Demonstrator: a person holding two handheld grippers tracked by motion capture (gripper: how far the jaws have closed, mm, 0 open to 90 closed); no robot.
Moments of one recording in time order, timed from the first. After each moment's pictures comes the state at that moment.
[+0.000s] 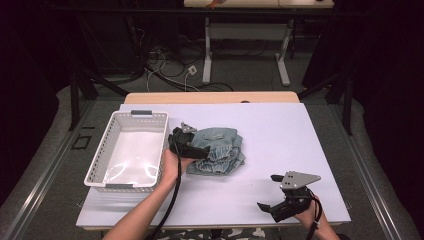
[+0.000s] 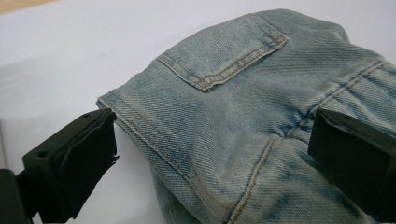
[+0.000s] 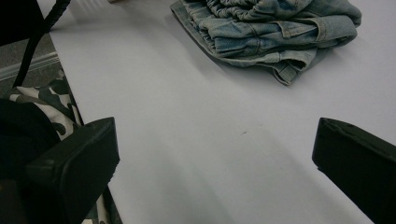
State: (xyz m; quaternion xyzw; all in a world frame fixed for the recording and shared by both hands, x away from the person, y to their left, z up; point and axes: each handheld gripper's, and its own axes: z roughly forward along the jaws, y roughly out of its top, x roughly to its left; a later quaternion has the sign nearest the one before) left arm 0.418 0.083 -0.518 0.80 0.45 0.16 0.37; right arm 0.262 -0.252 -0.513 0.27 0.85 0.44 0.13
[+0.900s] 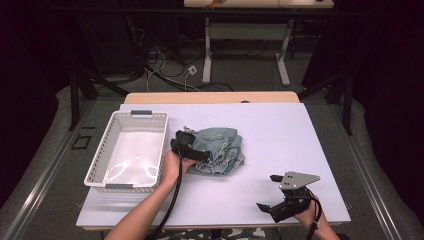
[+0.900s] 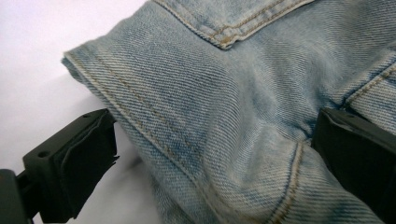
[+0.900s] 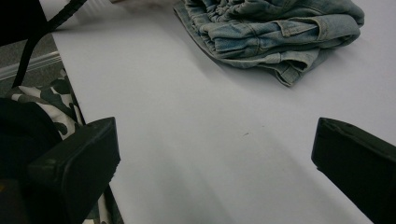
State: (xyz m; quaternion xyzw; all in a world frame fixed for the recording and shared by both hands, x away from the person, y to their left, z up) left arm 0.438 0.082 -0.550 0.81 0.47 0.10 0.33; right arm 0.262 -0.251 -0.513 0.26 0.85 0.44 0.13
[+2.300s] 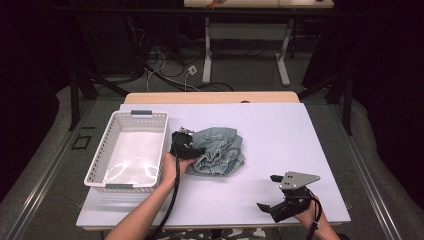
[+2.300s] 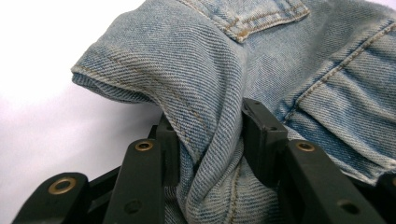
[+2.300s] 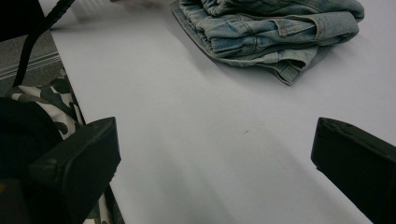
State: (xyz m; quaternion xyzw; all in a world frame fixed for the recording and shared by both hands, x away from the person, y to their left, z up) left arm 0.429 0.092 -0.544 0.79 0.48 0.06 0.38; right arm 0.261 -0.251 -0.513 0.26 0.85 0.44 0.13
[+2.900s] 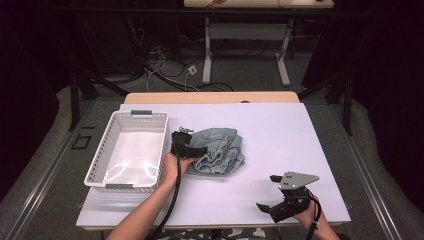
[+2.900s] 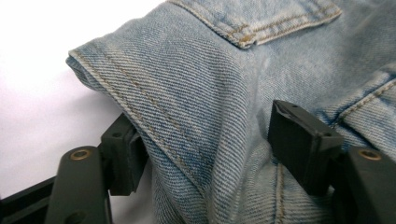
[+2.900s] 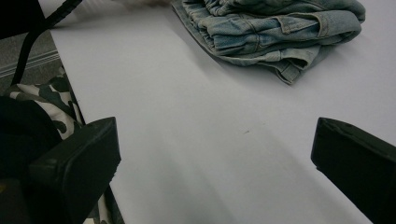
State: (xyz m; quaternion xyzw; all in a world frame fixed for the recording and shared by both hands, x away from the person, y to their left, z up) left arm 0.440 0.091 -0.555 0.78 0.50 0.07 0.37; right arm 0.261 -0.249 -0.513 0.26 0.85 0.43 0.13
